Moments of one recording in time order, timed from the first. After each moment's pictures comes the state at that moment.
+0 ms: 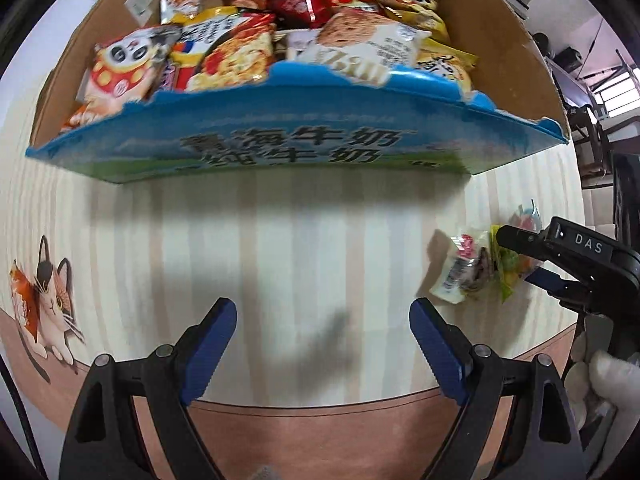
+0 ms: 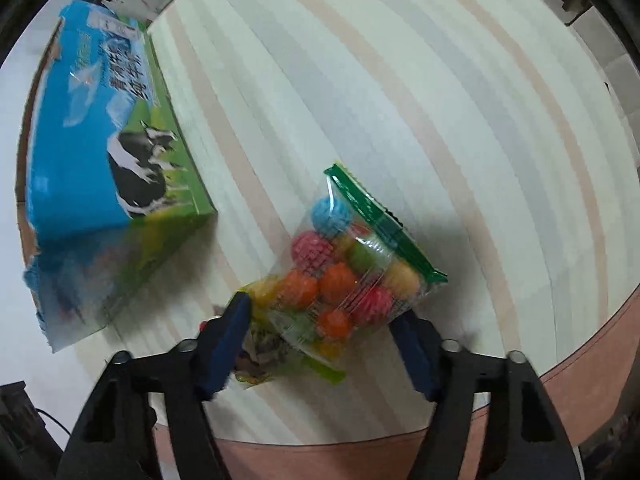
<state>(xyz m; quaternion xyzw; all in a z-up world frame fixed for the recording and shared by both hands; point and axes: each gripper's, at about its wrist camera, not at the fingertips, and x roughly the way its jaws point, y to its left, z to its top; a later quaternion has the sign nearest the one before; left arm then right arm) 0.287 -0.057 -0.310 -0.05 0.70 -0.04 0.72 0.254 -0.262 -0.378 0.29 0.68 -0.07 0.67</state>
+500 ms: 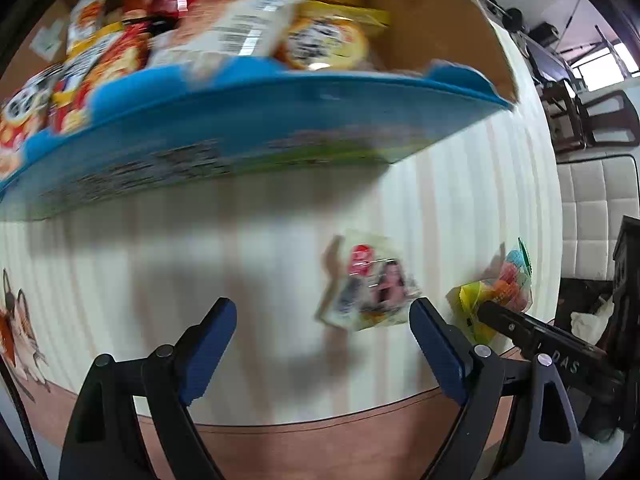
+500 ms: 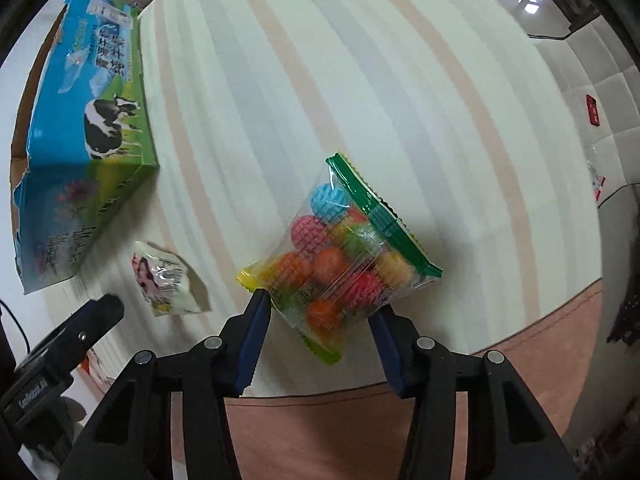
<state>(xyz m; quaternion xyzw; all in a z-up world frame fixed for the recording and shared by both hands) 0.308 -0.144 -0.336 -0.04 0.72 -0.09 0.69 0.191 -0.310 -0.370 0.23 0.71 -0.06 0.66</state>
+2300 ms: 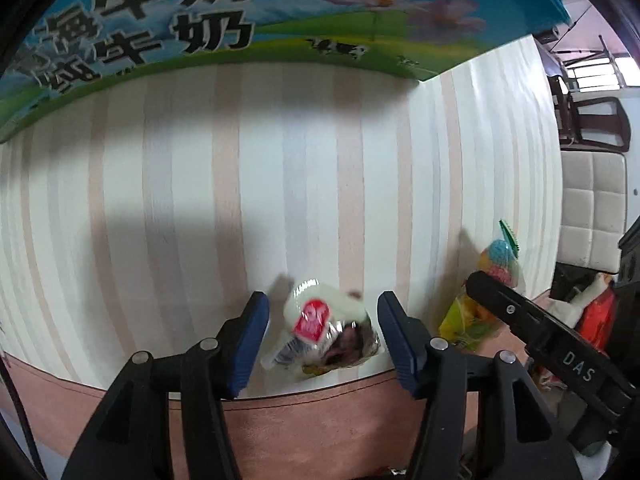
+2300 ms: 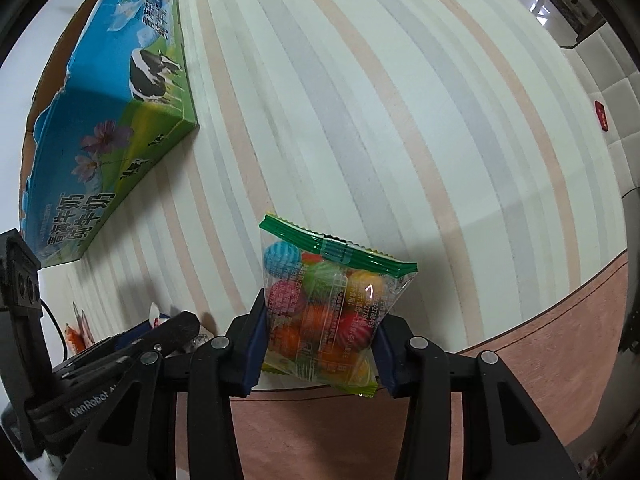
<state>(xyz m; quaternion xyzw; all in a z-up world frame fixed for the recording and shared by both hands) 0.262 -0.110 -0.377 -0.11 0.76 -0.12 0.64 0.188 -0.282 -0.352 0.23 0.69 -0.05 0.68</state>
